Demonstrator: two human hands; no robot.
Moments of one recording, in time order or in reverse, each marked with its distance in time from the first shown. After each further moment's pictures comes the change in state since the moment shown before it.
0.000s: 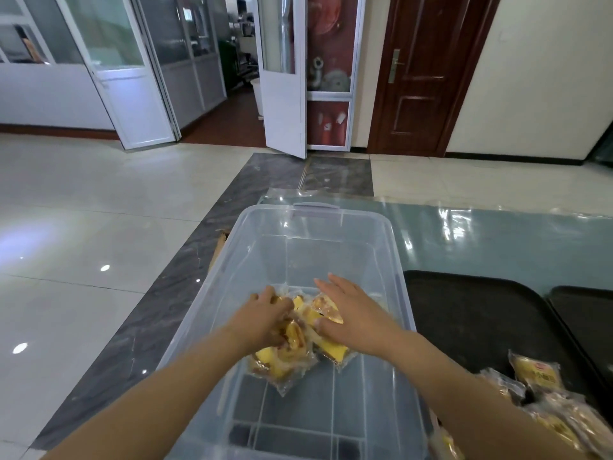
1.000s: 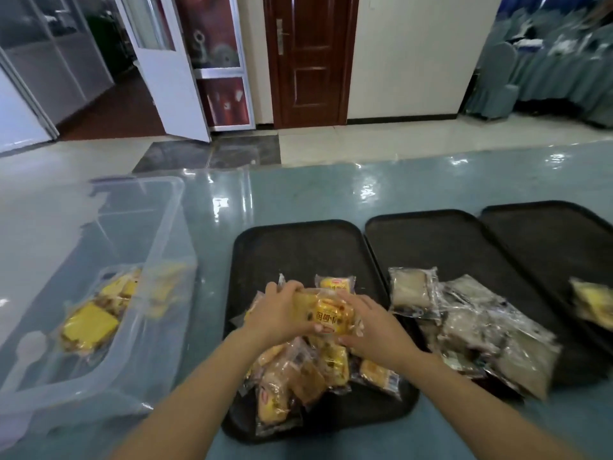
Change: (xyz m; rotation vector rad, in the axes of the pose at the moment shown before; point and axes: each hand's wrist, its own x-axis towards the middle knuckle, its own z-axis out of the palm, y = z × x) left_hand 0.027 0.417 0.037 -0.502 -0.056 0.020; right_hand -0.323 0.283 -0.030 0.154 0.236 0.311
